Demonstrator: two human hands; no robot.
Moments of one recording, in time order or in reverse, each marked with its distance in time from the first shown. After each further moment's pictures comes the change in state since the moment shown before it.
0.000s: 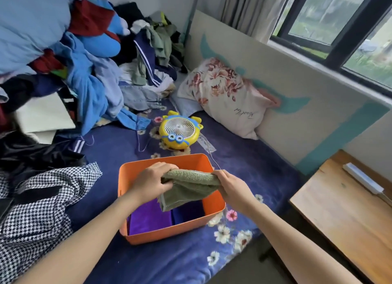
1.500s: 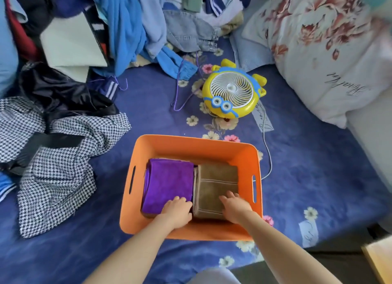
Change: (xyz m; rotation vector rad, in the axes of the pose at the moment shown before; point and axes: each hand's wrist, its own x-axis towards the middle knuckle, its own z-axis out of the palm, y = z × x) left_hand -0.017 -0.117 0.171 0.367 -0.839 -0.759; right_hand 0.114 0.075 0.205 -0.188 -0.939 0.033
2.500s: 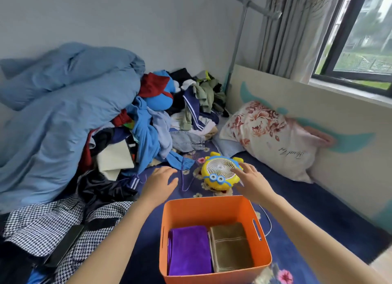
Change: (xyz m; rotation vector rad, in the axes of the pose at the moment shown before) left_hand -0.219 -0.046 -0.202 -0.183 1.042 0.198; right_hand -0.223 -0.054 -0.155 0.049 0.978 -0.048
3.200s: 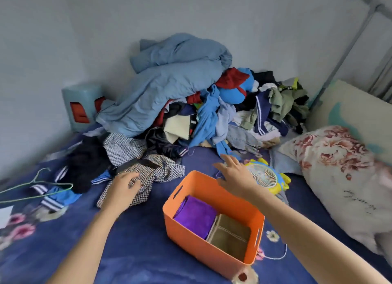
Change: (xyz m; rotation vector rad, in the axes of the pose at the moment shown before) left_hand -0.209 0.043 0.011 -0.040 0.502 -0.712; right_hand -0.022 -0.017 -0.017 -0.042 -0.026 -0.717
